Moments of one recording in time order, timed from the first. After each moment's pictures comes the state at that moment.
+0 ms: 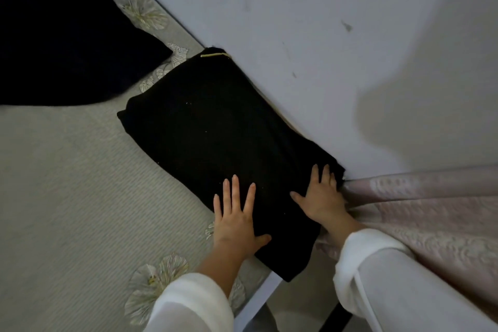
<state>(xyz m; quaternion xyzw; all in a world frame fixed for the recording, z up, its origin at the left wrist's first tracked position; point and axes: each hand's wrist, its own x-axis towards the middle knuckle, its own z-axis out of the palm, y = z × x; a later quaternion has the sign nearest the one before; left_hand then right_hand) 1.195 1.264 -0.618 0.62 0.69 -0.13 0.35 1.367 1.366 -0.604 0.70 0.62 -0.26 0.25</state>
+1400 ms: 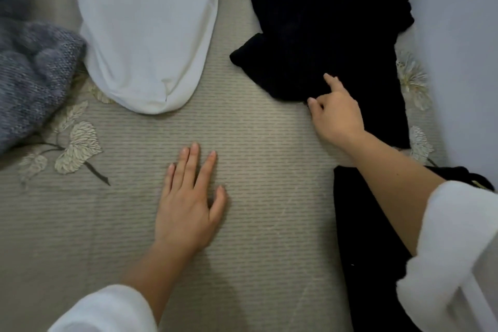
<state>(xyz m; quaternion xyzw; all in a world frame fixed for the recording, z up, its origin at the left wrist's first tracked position) 0.858 1.190 -0.706 0.31 0.93 0.14 0.11 0.865 1.482 -0.648 0.33 0.93 -0.17 0.07</state>
